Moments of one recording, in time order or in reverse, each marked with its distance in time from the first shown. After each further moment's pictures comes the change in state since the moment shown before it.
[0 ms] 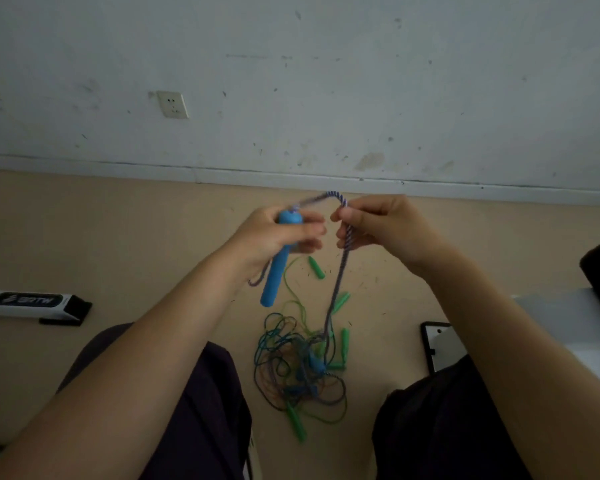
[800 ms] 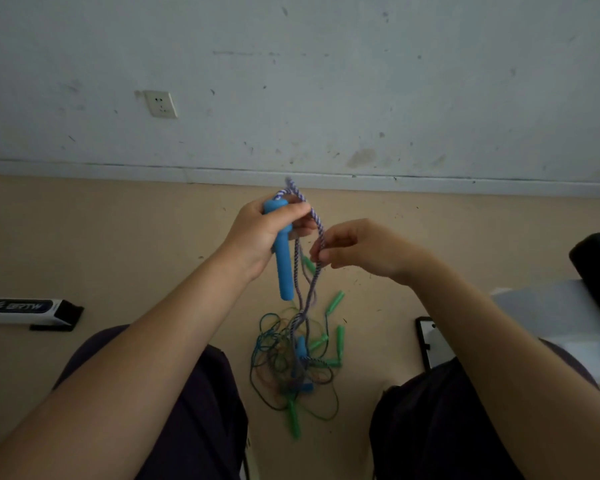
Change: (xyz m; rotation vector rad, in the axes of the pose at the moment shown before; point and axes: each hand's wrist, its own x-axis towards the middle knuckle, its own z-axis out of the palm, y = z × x) left_hand 0.006 -0.001 0.016 -0.250 0.113 0.110; right_hand -0.001 0.019 0.004 -0.278 -0.223 0.152
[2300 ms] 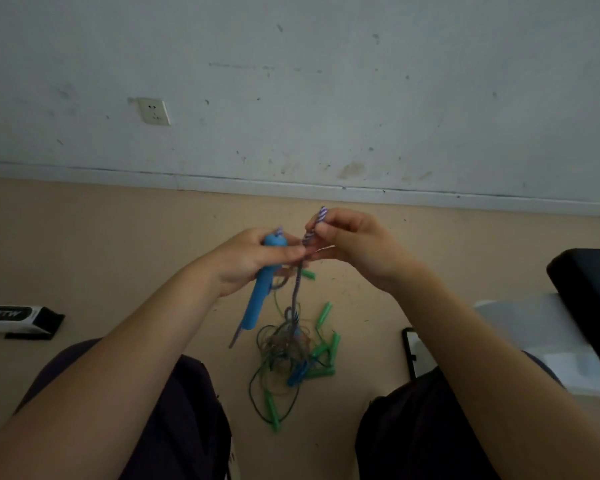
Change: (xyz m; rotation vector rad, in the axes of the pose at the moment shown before) left_hand -0.005 -0.001 -0.021 0.327 -0.310 -0.226; right_hand -0.001 -0.010 0.002 0.470 0.115 -0.197
